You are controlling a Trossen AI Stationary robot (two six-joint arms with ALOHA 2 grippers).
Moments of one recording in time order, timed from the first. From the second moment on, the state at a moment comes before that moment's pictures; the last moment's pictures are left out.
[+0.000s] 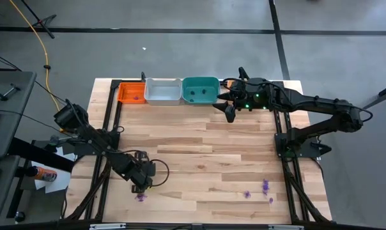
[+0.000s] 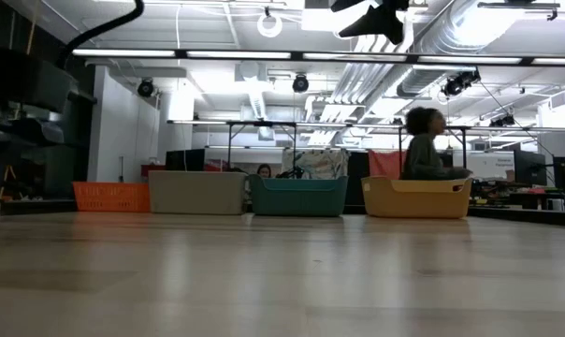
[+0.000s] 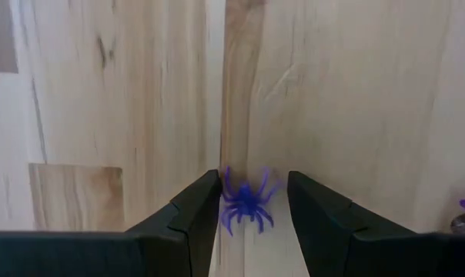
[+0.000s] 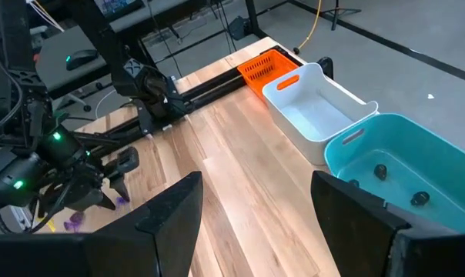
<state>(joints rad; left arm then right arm) -0.69 1.56 0.75 -0.62 -0.14 -0.71 -0.19 1.20 1.18 -0.41 0.06 0.33</state>
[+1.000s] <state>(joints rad) -0.60 1.47 0.75 -0.61 -0.09 -0.67 -0.19 1.20 1.18 -0.41 0.06 0.34</state>
